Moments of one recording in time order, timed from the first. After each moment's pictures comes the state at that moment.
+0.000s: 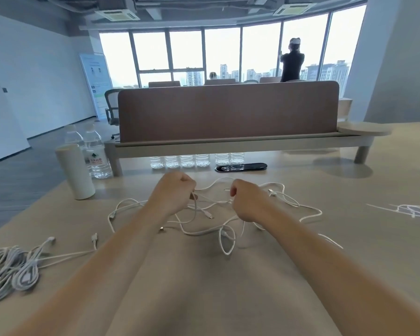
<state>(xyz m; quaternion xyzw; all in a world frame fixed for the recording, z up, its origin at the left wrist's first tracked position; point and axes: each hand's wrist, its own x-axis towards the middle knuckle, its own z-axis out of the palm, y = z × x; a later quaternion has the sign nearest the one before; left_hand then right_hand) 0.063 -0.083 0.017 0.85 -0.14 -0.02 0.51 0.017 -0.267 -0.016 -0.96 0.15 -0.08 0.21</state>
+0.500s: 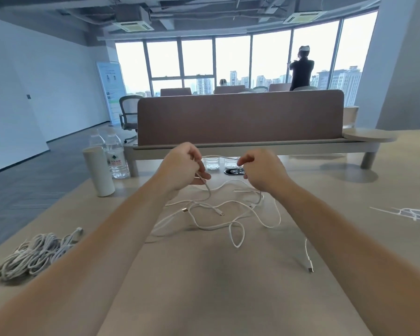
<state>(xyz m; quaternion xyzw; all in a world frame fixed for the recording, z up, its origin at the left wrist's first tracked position) 0.035 -0.070 0.074 0.80 -0.19 0.01 0.57 -0.013 -0.257 0.060 -0.91 0.10 -0.22 0.32</state>
